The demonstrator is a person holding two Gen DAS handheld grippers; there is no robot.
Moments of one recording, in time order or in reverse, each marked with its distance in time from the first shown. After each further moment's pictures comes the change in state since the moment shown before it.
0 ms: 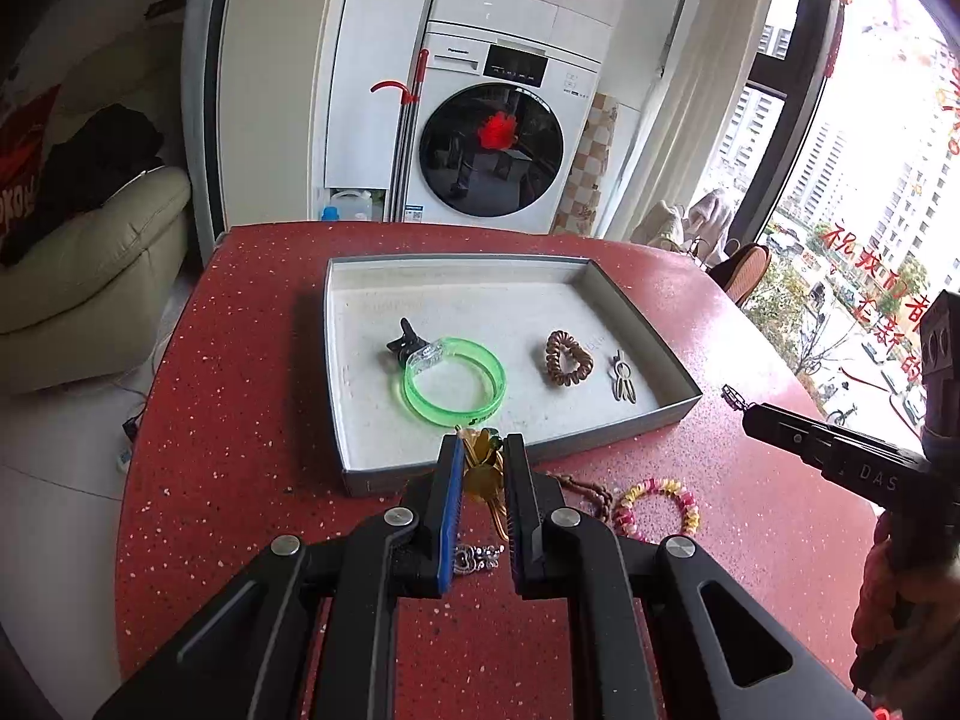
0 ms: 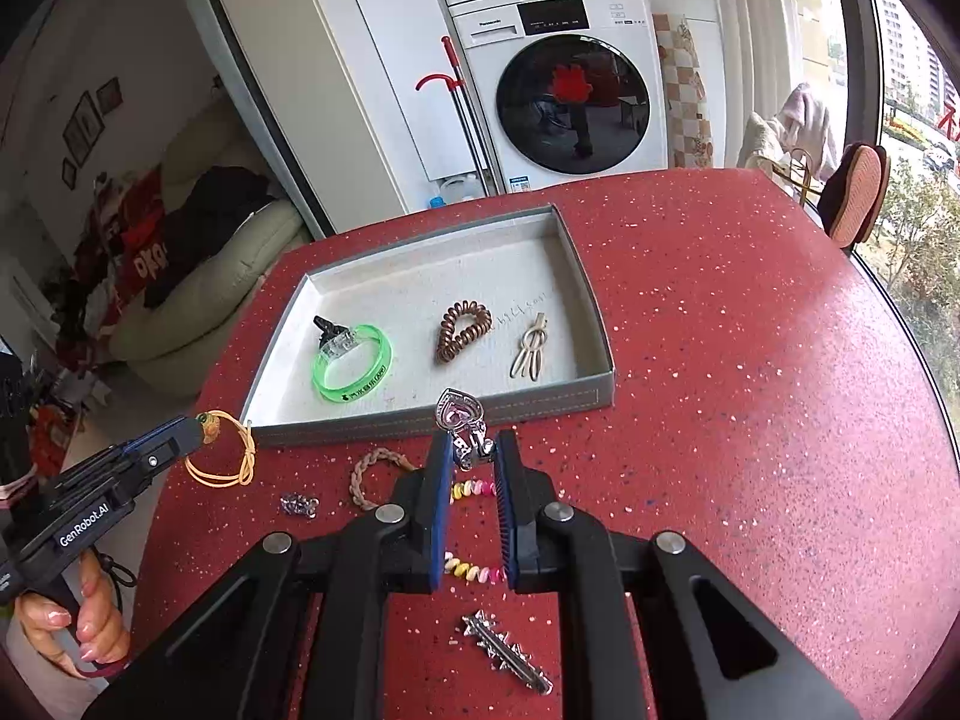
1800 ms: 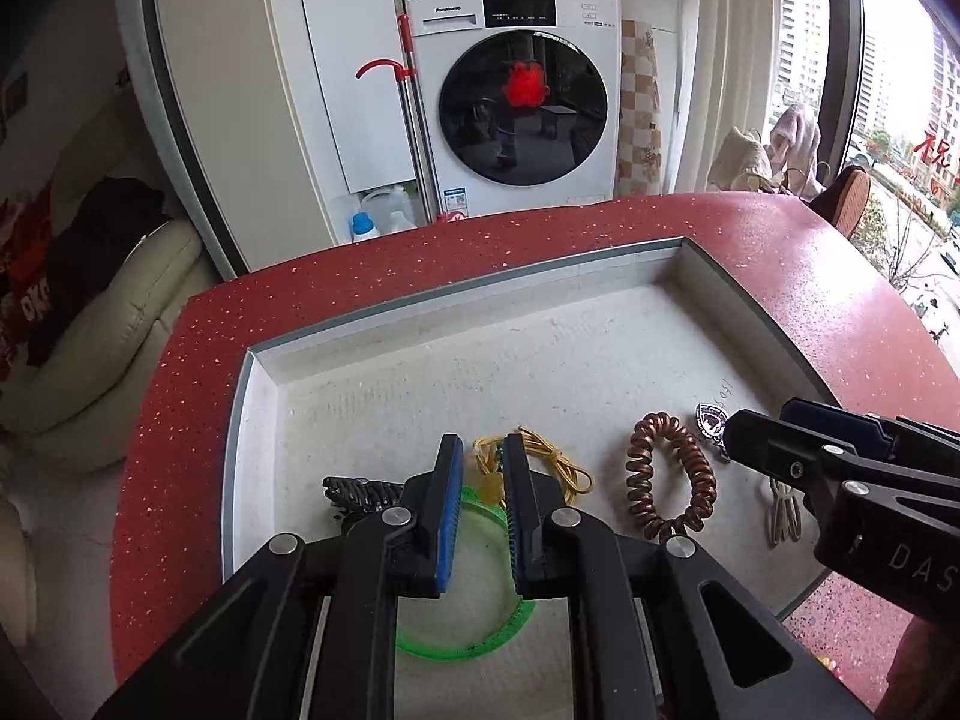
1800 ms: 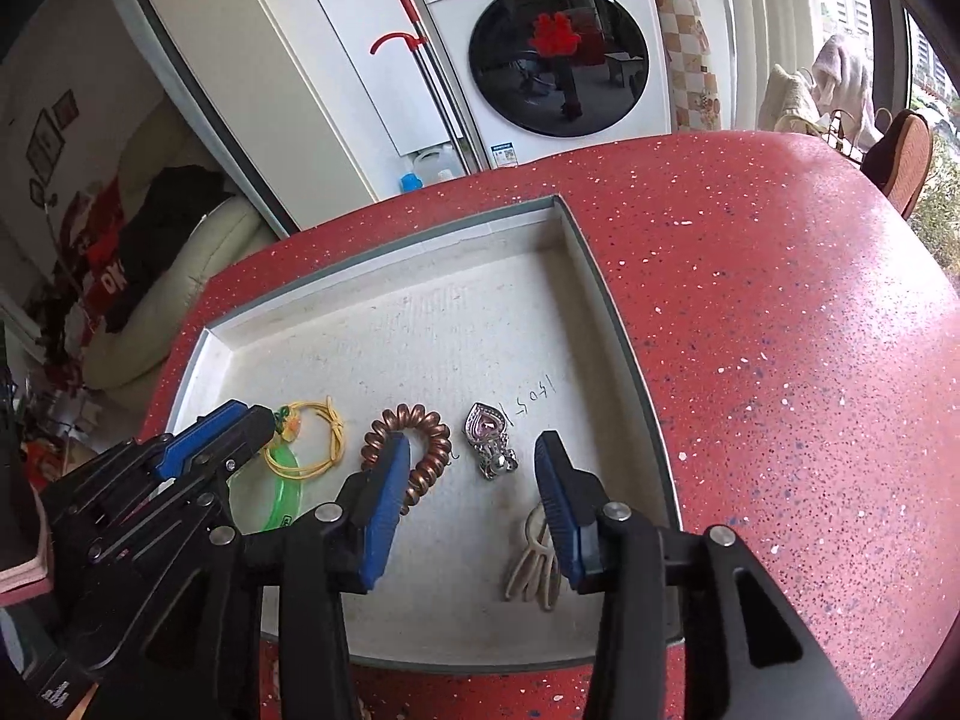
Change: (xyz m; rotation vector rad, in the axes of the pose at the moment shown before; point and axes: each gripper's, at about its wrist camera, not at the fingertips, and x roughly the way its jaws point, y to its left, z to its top) left arm 0.156 -0.038 0.063 0.165 0.078 0.257; right arm 0.132 -0.026 0.068 0.081 0.082 -0.006
